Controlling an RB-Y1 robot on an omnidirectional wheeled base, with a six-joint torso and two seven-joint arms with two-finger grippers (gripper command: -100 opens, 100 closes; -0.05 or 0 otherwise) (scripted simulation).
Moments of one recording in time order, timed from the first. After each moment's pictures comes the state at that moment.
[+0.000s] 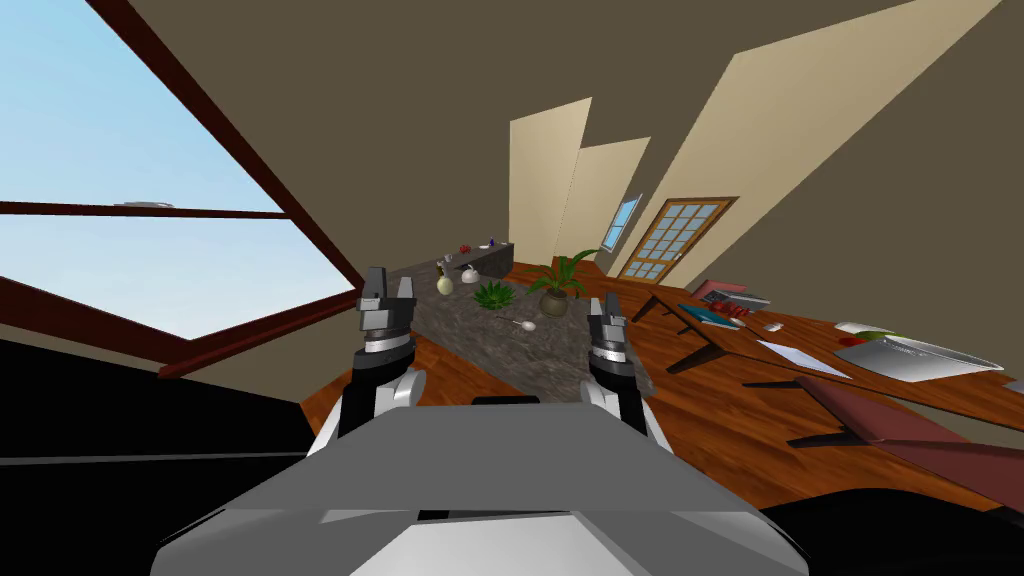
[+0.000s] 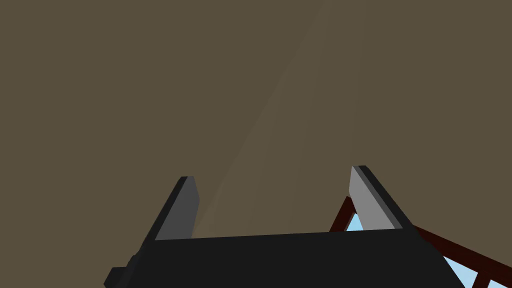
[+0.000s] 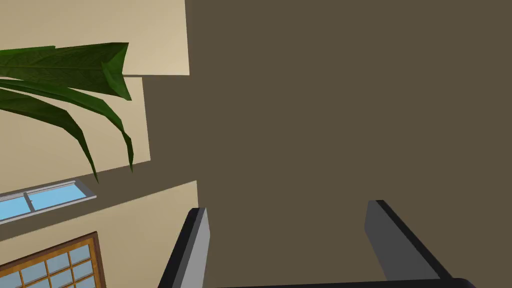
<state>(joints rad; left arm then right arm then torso) 0.46 0.00 0.03 -2.37 -0.09 -0.54 -0.10 0.54 -0.01 -0.06 -2.24 0.03 -0.60 0.09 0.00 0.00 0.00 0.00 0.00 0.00</state>
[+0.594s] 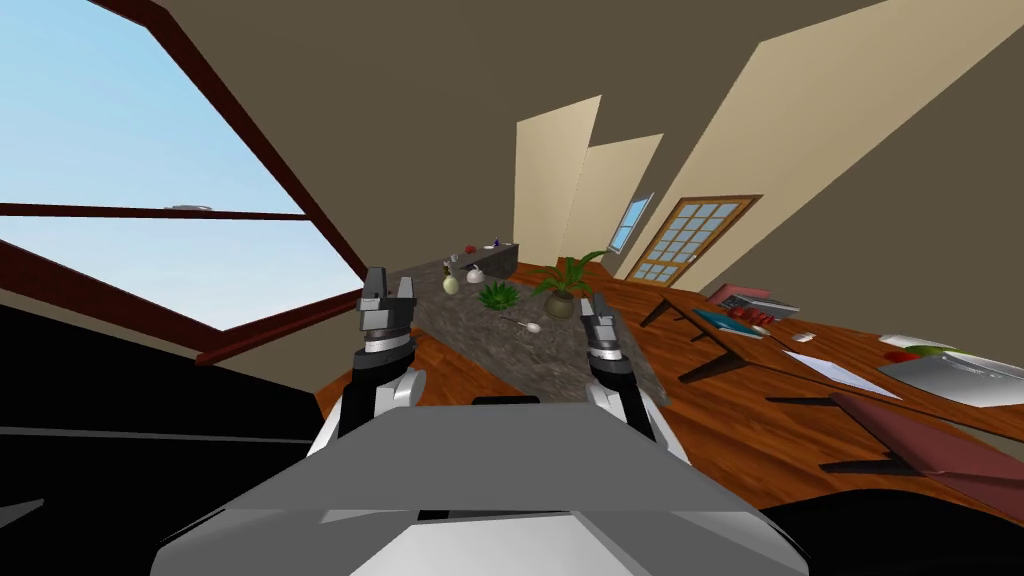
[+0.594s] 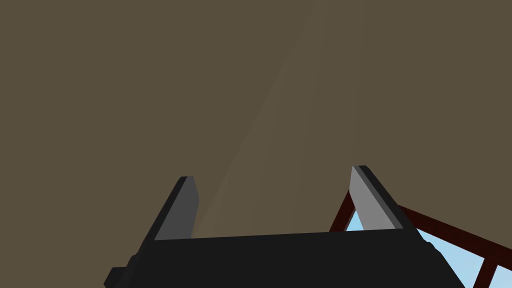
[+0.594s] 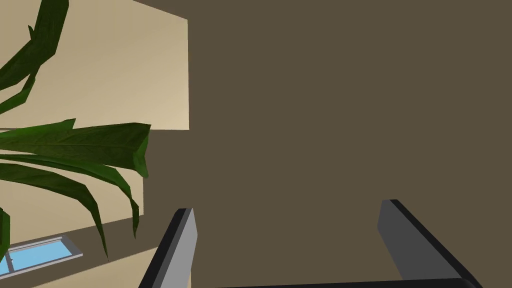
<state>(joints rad) 0.46 0.00 0.03 -2.37 -0.09 -0.54 -0.10 0.52 -0.17 -0.04 -2.21 0.05 -0.60 0.08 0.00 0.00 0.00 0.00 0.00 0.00</state>
